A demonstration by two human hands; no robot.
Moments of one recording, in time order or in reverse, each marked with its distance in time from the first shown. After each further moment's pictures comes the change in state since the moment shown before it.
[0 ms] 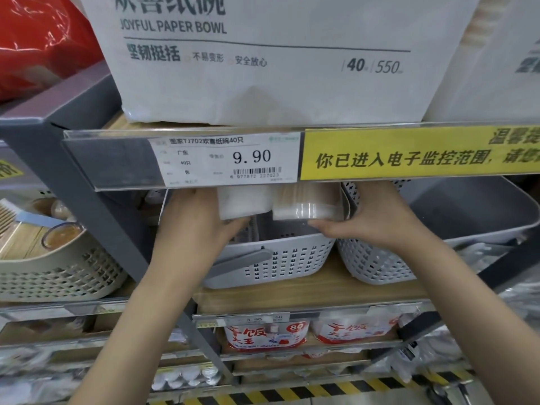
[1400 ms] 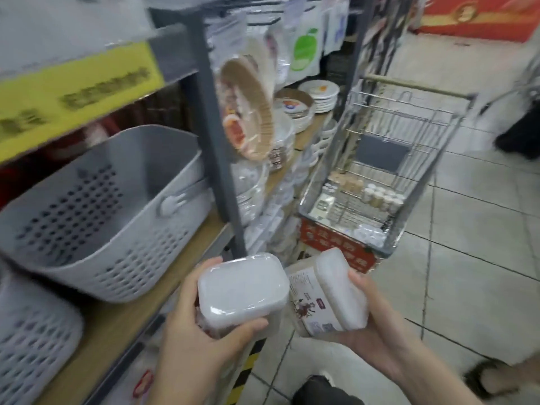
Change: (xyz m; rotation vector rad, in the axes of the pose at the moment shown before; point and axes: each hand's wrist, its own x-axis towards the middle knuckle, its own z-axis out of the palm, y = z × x) left_hand -0.140 0.192 0.107 -1.191 -0.908 0.159; right_hand -0.352 0.033 0.006 1.419 1.007 0.832
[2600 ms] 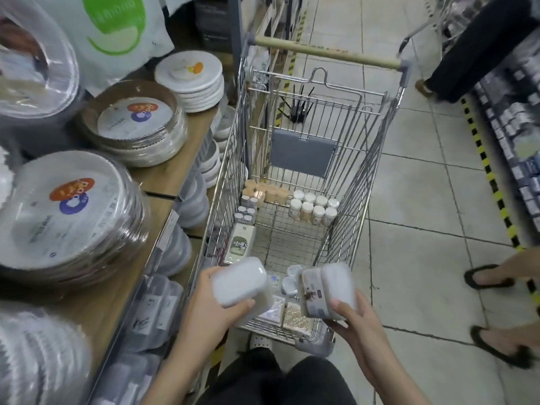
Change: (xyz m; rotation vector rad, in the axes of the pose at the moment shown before) left_hand 0.367 -0.151 0.348 0.356 -0.447 -0.390; right_hand 0.216 -0.202 -0.308 -0.098 0.791 -0.145
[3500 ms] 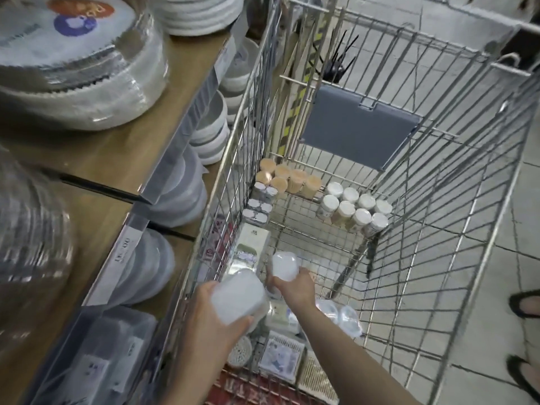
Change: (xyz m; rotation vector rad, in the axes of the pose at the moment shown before) left_hand 0.180 -0.105 0.058 0.130 0.085 -0.286; right_hand 0.314 0.113 0.140 -0.711 0.071 0.157
